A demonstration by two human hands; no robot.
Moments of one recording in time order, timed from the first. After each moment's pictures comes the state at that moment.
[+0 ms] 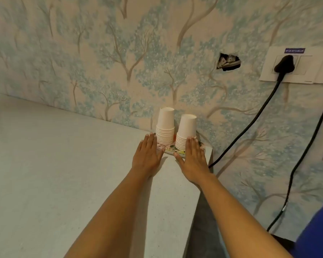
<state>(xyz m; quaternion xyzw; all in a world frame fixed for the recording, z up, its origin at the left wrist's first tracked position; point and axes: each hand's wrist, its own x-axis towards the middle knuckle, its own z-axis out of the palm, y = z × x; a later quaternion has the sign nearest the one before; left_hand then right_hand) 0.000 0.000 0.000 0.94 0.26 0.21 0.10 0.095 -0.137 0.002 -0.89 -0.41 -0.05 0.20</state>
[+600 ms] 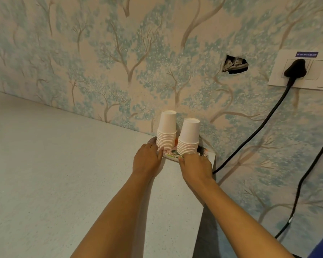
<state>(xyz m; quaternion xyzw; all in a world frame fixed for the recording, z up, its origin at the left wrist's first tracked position) 0.013 0.008 0.002 0.89 0.28 0.31 0.16 0.080 -0.131 0.024 -0.89 -0.40 -0.19 0.10</state>
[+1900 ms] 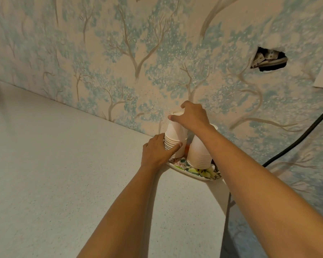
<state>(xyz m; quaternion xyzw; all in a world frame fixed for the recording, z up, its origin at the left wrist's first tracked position) 0.065 0.050 0.011 0.84 0.29 0.34 0.30 0.132 -0.028 0.138 -0.86 -0.41 -0.10 0.28</state>
